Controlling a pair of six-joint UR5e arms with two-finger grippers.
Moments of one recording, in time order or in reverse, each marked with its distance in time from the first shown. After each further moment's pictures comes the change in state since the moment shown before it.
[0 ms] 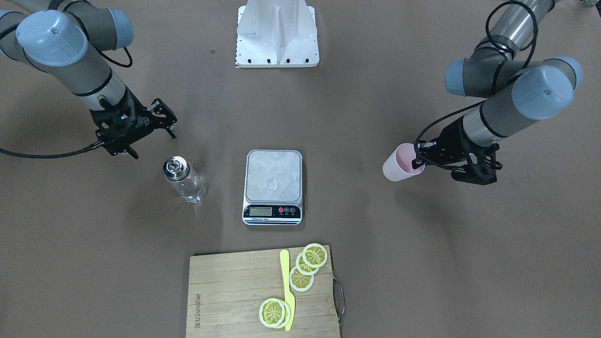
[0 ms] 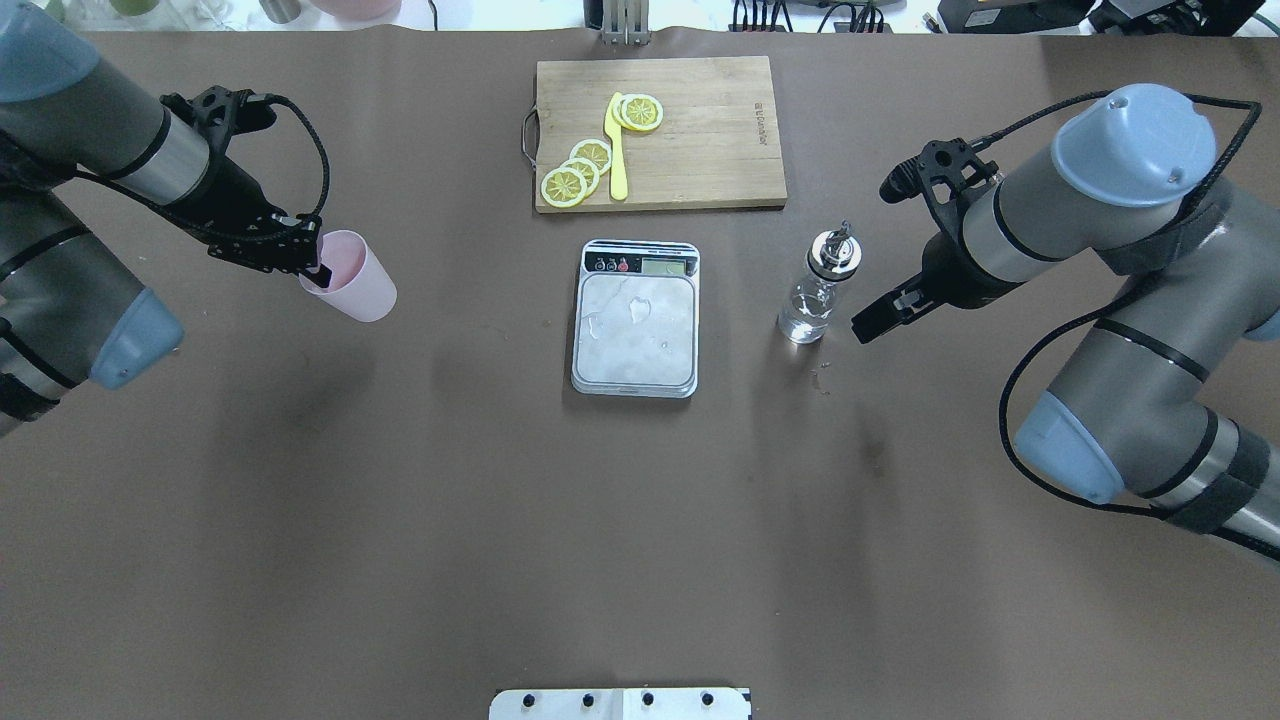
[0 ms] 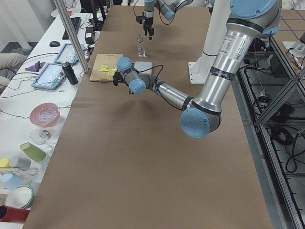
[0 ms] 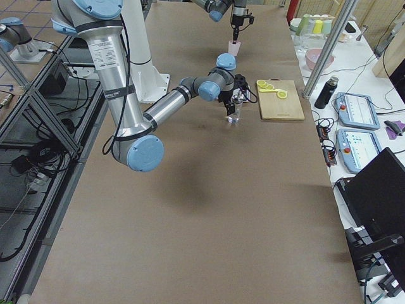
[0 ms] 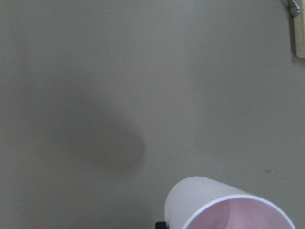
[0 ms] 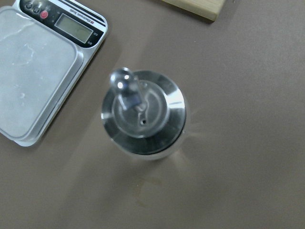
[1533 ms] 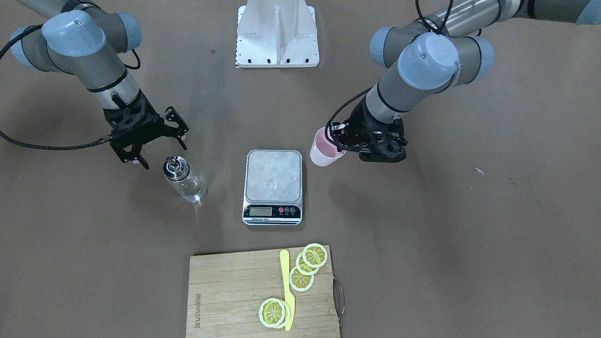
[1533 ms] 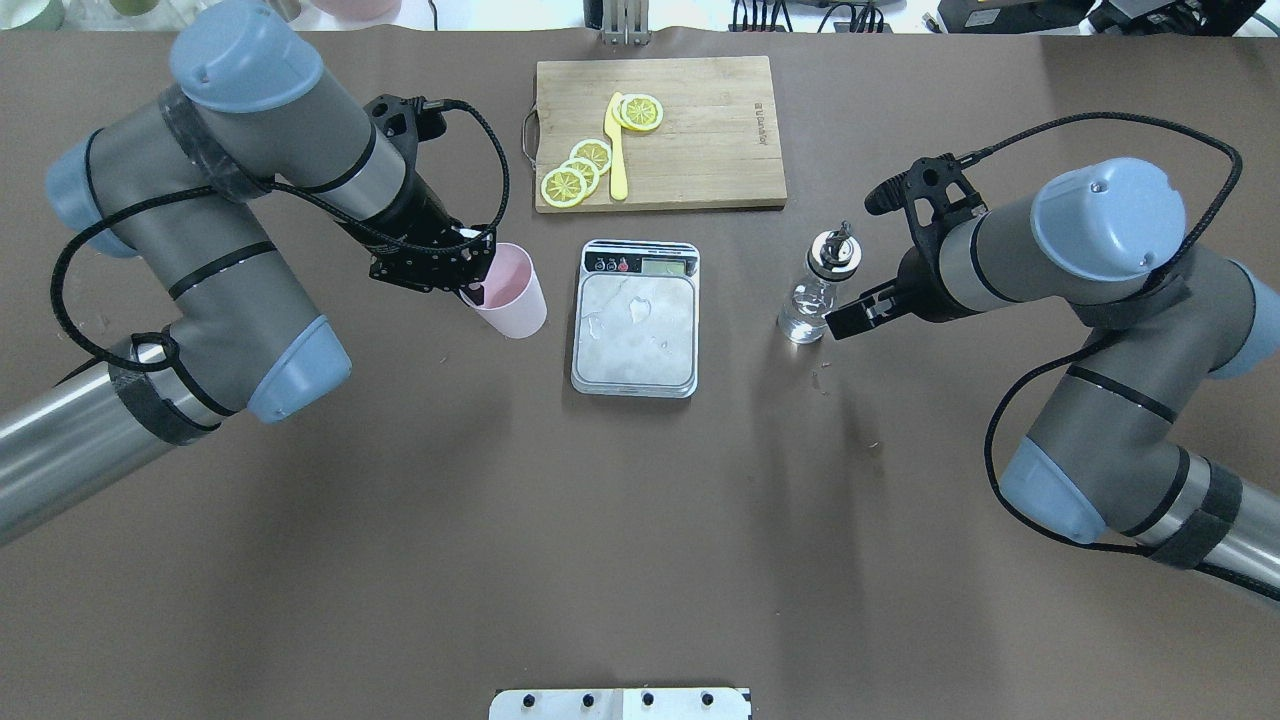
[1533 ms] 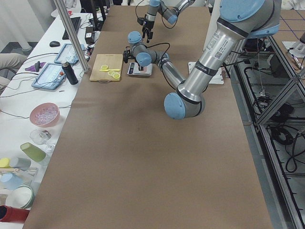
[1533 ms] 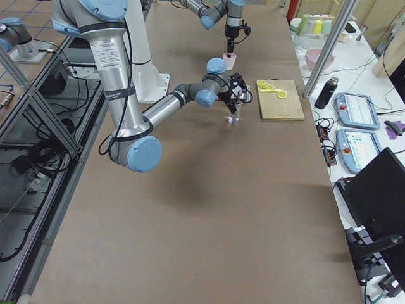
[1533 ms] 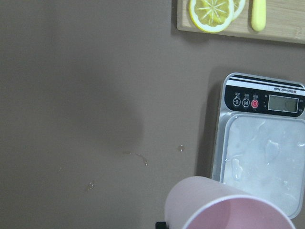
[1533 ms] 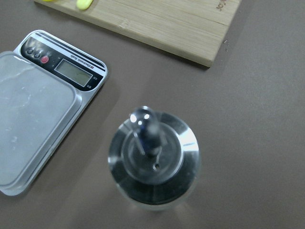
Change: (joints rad) left arm 0.186 -0.248 -0.058 0.211 0.154 -0.268; right arm -0.075 -0.027 -0.044 0.257 -0.228 0.105
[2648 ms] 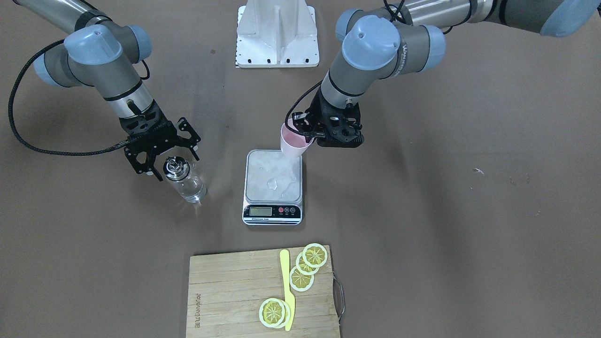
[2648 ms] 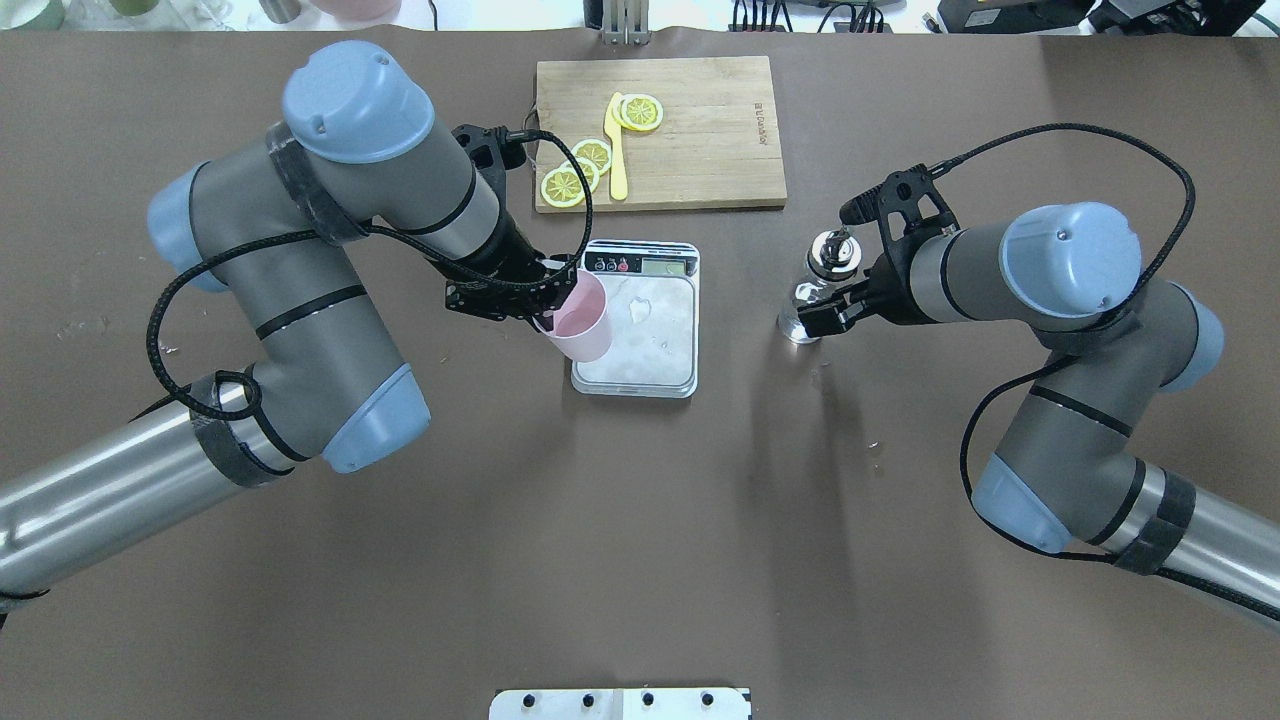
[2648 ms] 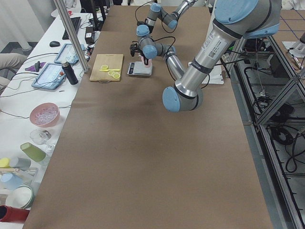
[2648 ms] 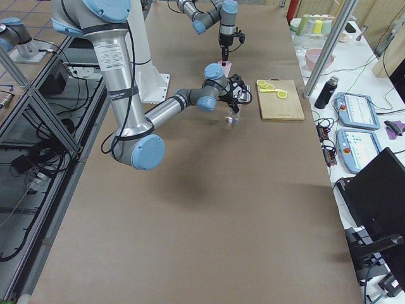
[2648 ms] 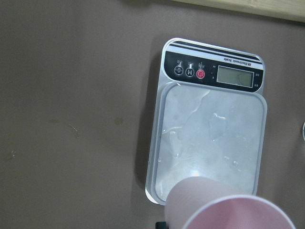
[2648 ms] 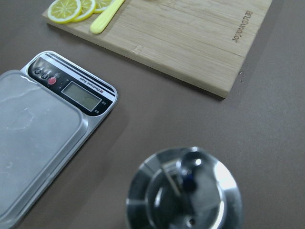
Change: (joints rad) left arm 0.109 -0.086 0.005 0.058 0.134 -0.073; right arm -0.046 0.026 -0.091 0.149 -0.107 0.000
